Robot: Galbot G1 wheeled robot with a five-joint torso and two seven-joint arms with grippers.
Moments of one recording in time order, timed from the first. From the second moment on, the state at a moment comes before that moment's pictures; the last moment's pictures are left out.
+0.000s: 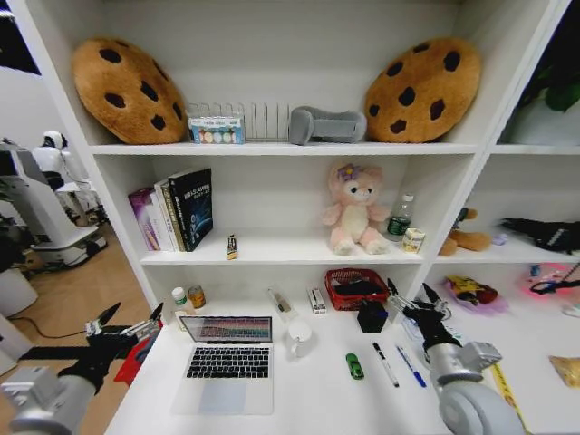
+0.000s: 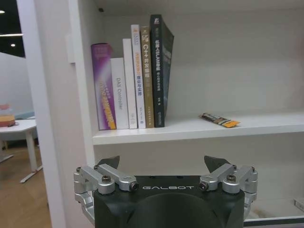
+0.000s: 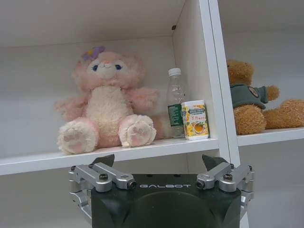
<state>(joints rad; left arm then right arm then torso) 1.93 -1.02 -1.13 -2.50 -0.77 0.32 -0.06 -1.63 1.22 0.82 2.26 0.54 -0.08 0.11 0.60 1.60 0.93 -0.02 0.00</state>
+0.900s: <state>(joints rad) 1.48 -0.59 -0.62 -2.21 -0.92 0.38 -0.21 -1.63 1.25 0.83 2.20 0.52 -0.06 0.11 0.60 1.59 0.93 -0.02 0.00</state>
